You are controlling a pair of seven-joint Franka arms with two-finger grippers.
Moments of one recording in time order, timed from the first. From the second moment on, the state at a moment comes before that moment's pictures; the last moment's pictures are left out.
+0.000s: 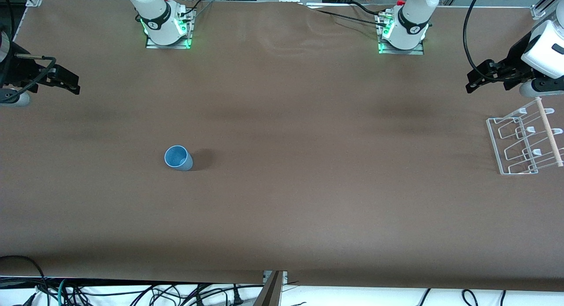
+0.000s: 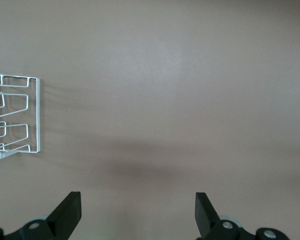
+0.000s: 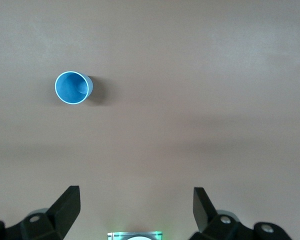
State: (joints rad) left arm 0.08 -0.08 -0.13 -1.68 -0.03 1.57 -0.17; right arm -0.01 0.07 0.07 -1.48 -0.08 1.45 0.04
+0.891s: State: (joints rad) left arm 0.08 -0.08 -0.13 -1.68 -0.03 1.57 -0.17; right arm -0.01 0.07 0.08 -1.48 -0.08 1.45 0.04
